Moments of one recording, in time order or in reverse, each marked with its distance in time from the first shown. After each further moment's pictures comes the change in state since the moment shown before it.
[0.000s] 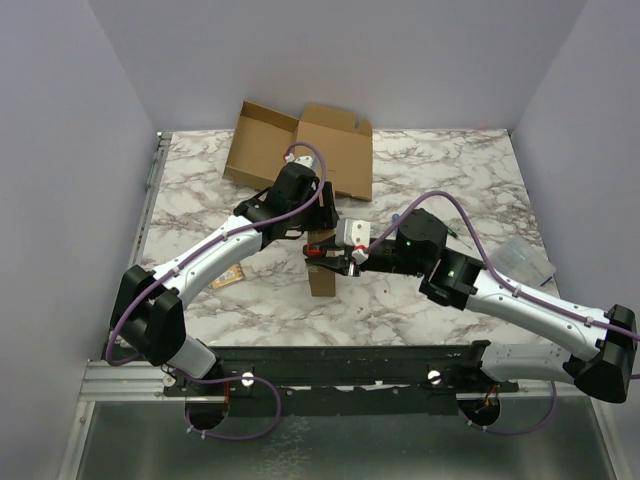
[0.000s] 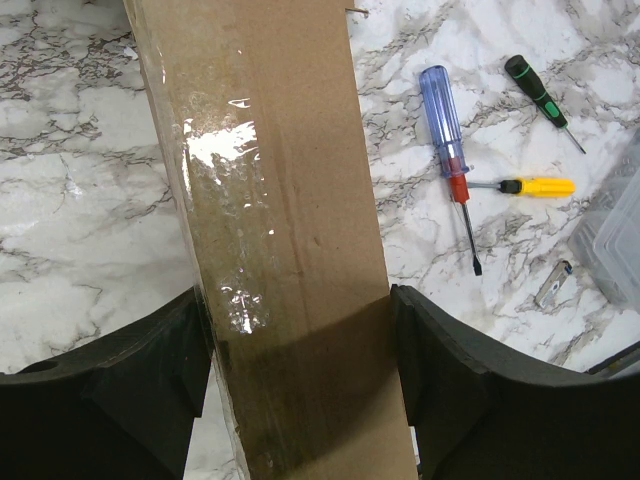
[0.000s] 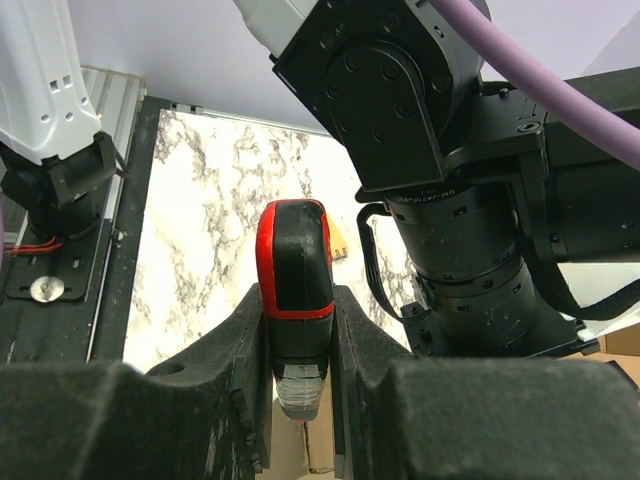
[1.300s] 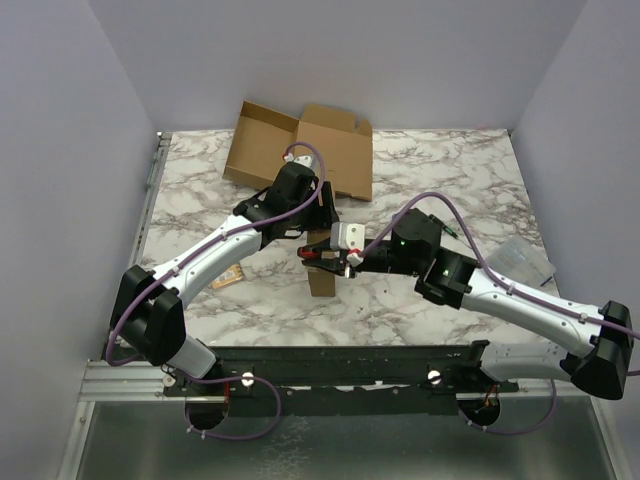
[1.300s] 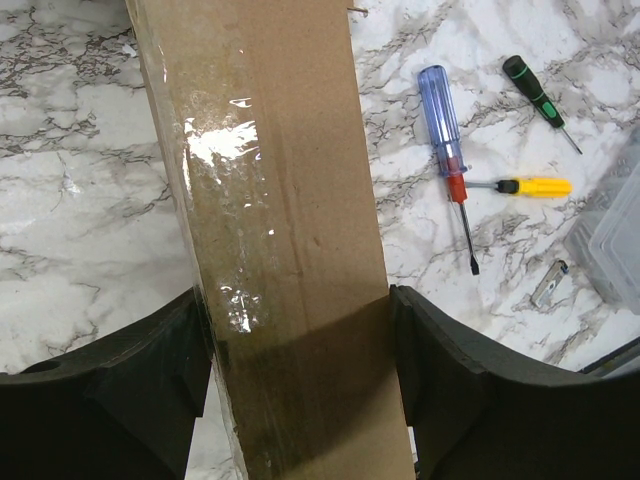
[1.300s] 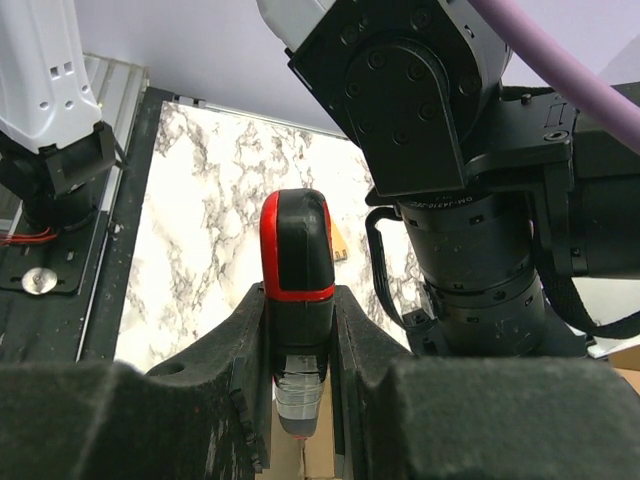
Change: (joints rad) left arm 0.005 0.000 0.000 -0.001 0.011 -0.007; right arm 0.000 0.024 0.004 0.005 -0.006 -0.037
